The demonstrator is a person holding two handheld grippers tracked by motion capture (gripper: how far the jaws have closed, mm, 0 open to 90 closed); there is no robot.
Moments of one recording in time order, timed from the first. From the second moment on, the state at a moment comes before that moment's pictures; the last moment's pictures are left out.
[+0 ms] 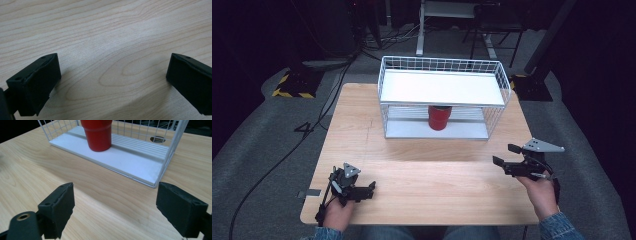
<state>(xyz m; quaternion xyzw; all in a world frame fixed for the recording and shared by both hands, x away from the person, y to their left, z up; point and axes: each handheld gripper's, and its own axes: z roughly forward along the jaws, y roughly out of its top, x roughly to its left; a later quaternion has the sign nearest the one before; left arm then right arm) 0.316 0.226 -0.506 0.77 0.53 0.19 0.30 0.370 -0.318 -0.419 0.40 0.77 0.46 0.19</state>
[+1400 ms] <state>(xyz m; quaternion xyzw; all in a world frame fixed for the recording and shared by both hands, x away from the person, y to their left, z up) 0.318 0.225 -0.506 0.77 0.53 0.19 0.30 0.330 -0.338 -0.504 0.40 0.82 0.36 0.19</state>
